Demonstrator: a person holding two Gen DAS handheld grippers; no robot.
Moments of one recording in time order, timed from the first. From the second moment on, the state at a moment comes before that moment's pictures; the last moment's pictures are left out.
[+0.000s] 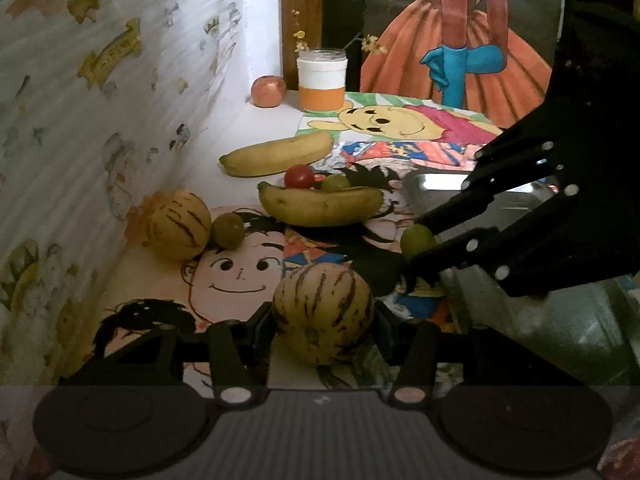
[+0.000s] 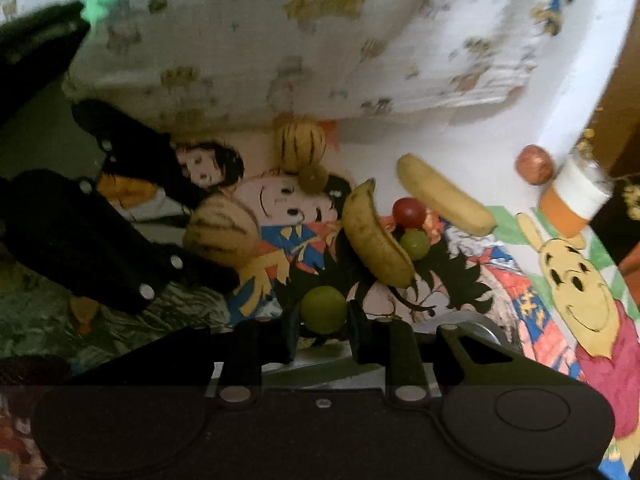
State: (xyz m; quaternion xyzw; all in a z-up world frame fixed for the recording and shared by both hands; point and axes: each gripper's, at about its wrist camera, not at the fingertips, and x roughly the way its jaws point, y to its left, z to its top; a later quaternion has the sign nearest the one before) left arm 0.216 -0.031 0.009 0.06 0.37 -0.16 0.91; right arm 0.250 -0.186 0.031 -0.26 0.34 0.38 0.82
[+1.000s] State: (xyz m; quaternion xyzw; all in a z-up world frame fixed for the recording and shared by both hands) left arm 0.115 -0.109 0.024 0.04 0.36 -0.23 0.90; right arm 0.103 -0.303 0.042 -0.12 0.33 0.19 0.92
